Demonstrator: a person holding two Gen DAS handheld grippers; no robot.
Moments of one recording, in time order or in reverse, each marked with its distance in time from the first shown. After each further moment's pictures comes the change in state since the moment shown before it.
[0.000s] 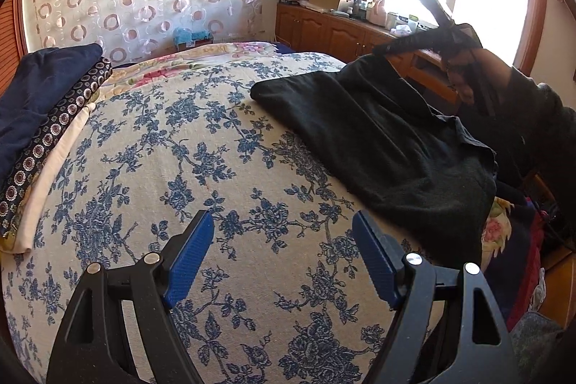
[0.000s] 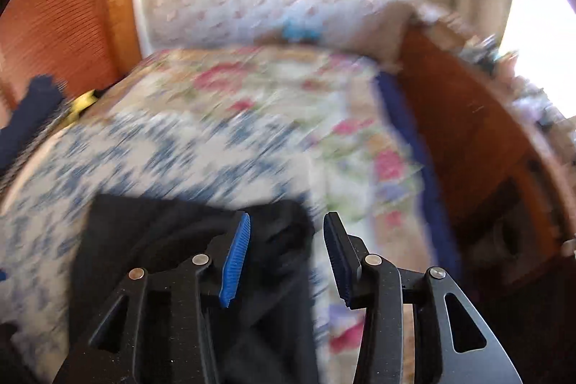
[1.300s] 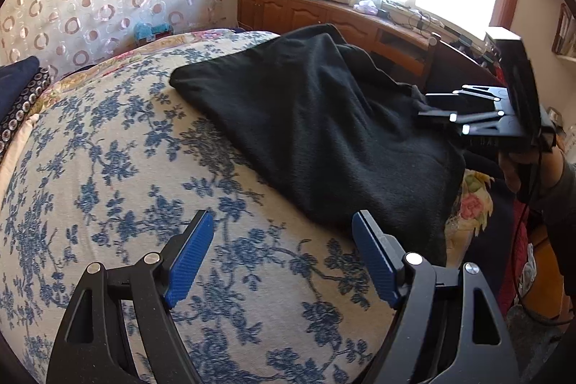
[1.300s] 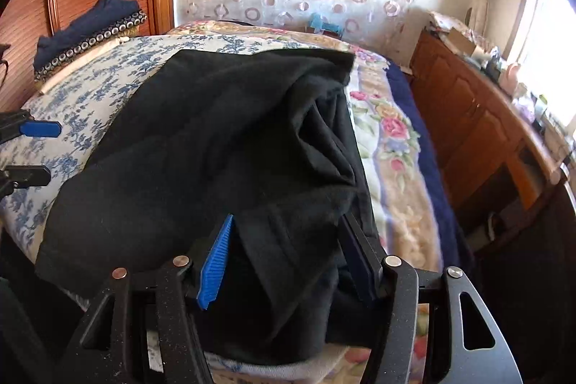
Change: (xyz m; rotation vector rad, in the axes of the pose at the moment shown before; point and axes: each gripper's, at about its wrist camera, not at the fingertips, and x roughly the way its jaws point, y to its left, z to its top) left arm 0.028 -0.068 -0.003 0.089 0.072 -0.100; right arm -0.083 0.030 -0.187 -0.109 -0.050 -0.026
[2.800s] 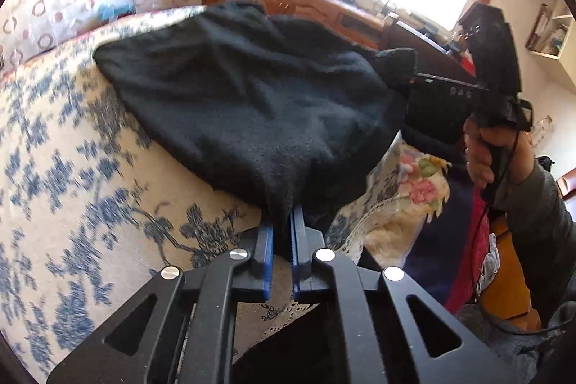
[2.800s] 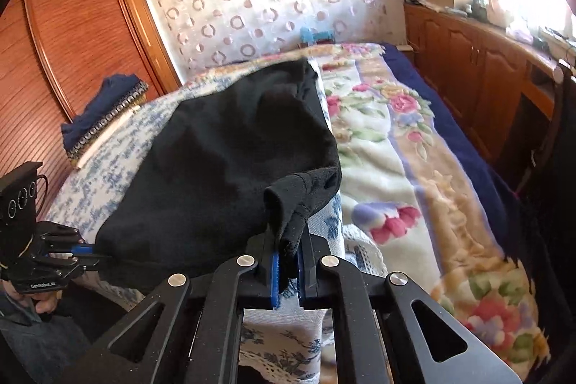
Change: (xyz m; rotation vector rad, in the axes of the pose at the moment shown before) left arm -0.002 -0.069 -0.012 -0.008 0.035 -0.168; right arm -0.029 -0.059 -0.047 0.291 -0.122 0.172
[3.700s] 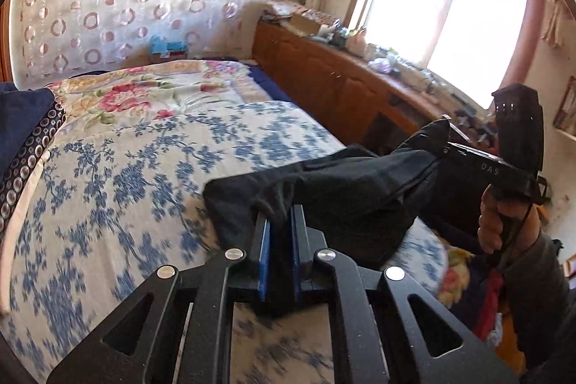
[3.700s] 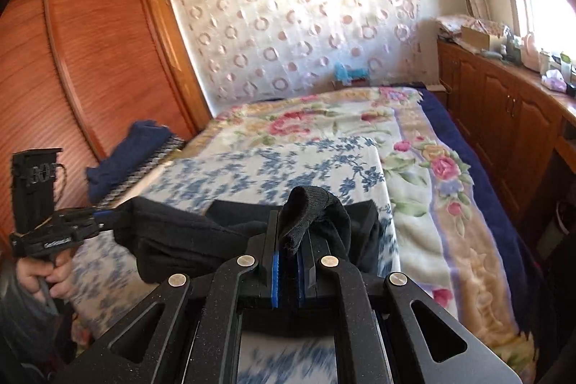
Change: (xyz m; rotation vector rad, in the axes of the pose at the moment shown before) left arm -0.047 0.122 0.103 -0.145 -0.187 0.120; right arm 0.044 0.024 0.086 -0.051 -0.093 0.088
